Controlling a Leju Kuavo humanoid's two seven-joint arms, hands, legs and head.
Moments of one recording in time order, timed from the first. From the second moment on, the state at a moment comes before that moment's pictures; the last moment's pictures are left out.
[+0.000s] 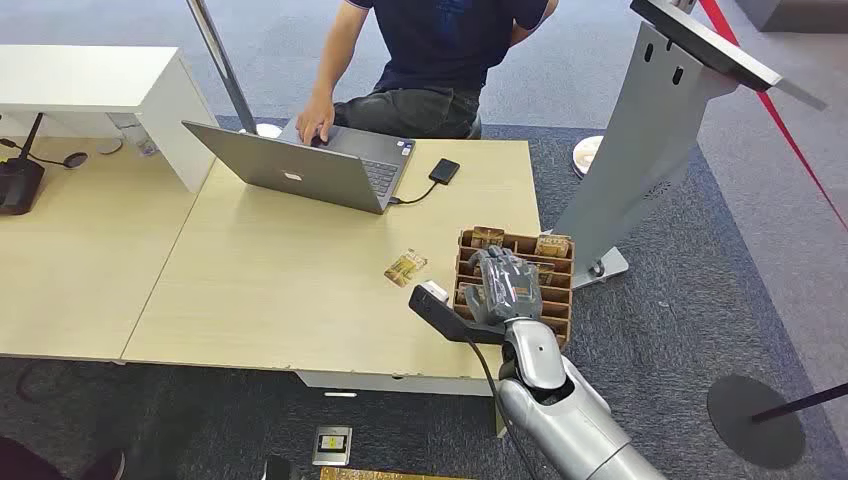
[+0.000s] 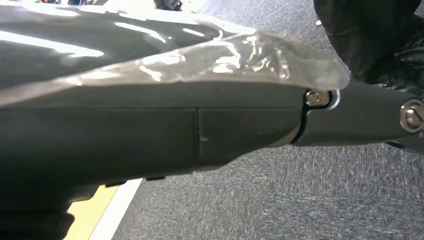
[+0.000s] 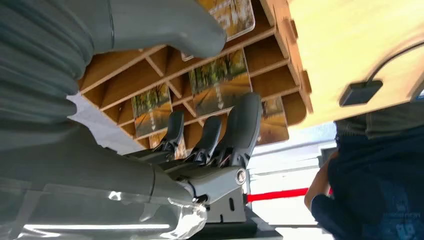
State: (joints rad) left arm -0.14 -0.02 -1.15 -0.28 0.79 0.67 0.00; right arm -0.49 0.01 0.70 -0.93 1.31 -0.29 0.46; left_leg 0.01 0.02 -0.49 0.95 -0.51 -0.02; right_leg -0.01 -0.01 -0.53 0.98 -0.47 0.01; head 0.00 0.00
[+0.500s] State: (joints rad) left arm -0.14 -0.02 -1.15 -0.28 0.79 0.67 -0.01; right arm -0.49 0.01 0.70 -0.94 1.32 -0.29 0.46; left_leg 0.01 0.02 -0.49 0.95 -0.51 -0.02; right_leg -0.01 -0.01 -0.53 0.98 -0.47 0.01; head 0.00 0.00
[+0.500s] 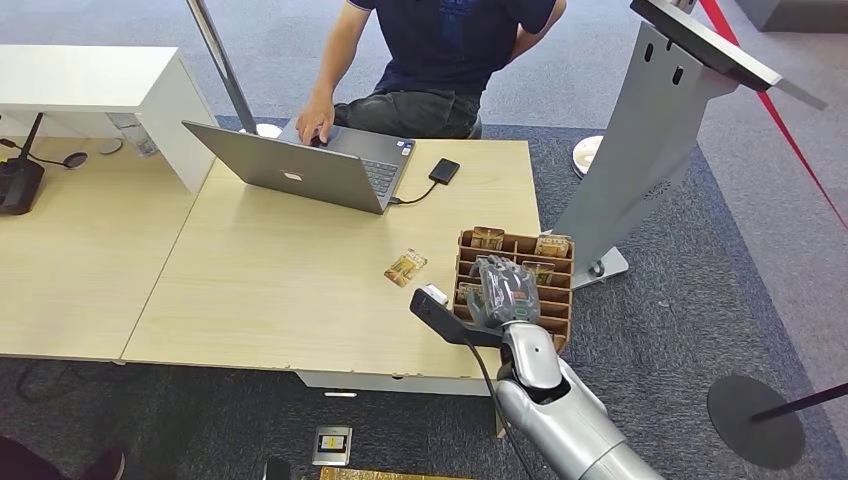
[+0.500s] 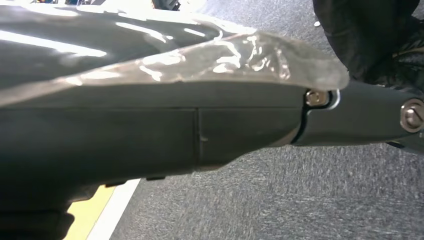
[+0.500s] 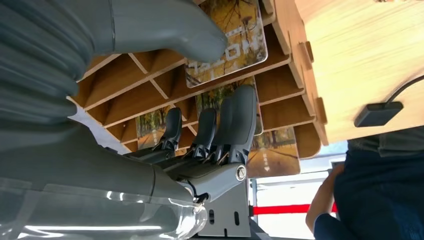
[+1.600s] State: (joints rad) left arm -0.14 -0.02 -1.15 -0.28 0.79 0.67 -0.01; right arm -0.49 0.00 0.70 -0.96 1.32 -0.28 0.46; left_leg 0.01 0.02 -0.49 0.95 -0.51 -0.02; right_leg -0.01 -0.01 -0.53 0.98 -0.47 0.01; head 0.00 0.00
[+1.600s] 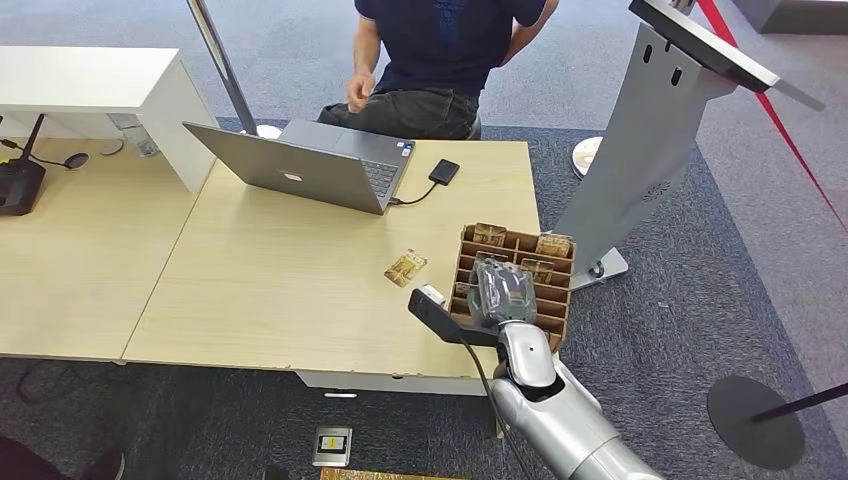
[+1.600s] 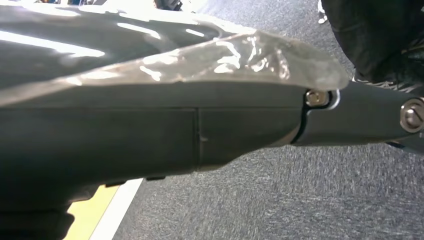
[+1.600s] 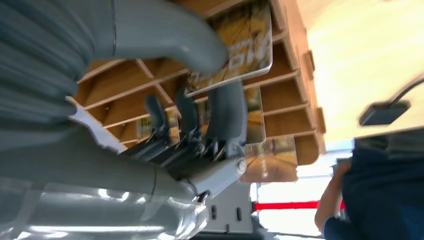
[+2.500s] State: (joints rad) left arm -0.14 -0.02 -1.15 -0.28 0.79 0.67 -0.01; right arm -0.49 0.00 0.70 -0.99 1.32 -0.28 0.46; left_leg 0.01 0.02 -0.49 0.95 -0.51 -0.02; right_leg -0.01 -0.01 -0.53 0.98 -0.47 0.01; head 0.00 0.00
